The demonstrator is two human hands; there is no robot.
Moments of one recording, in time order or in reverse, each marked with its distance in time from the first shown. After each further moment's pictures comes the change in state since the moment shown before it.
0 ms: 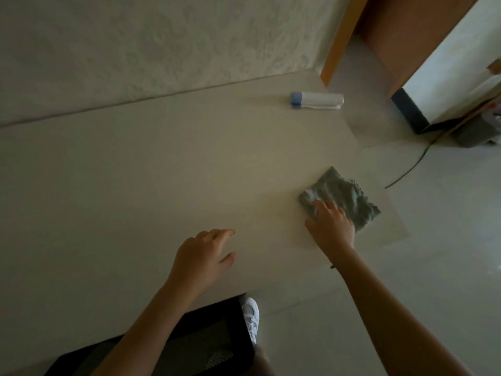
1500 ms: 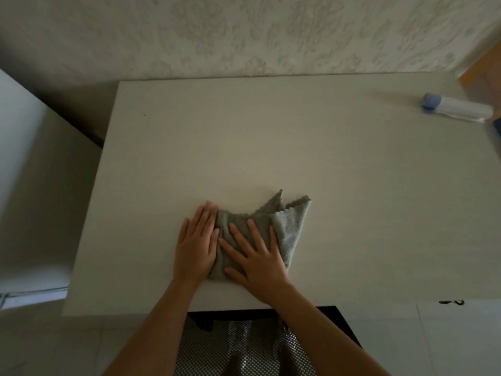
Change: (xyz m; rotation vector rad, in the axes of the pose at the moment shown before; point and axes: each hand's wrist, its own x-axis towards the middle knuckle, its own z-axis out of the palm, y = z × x) left_hand -0.070 -0.255 0.062 -0.030 0.341 -0.290; right_hand -0.123 -0.273 0.182 -0.318 -0.079 -0.956
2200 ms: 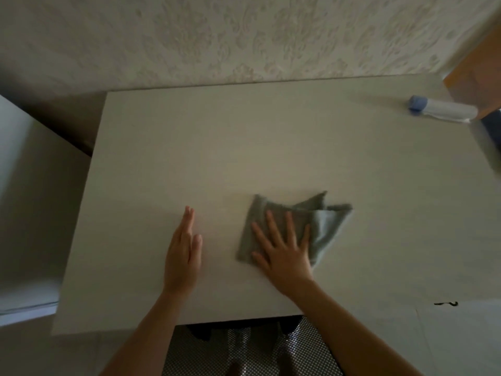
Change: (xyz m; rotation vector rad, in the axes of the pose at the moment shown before) left_hand 0.003 -0.003 -0.001 -0.465 0.181 -0.058; right_hand -0.010 0.056 -0.011 0.066 0.035 0.292
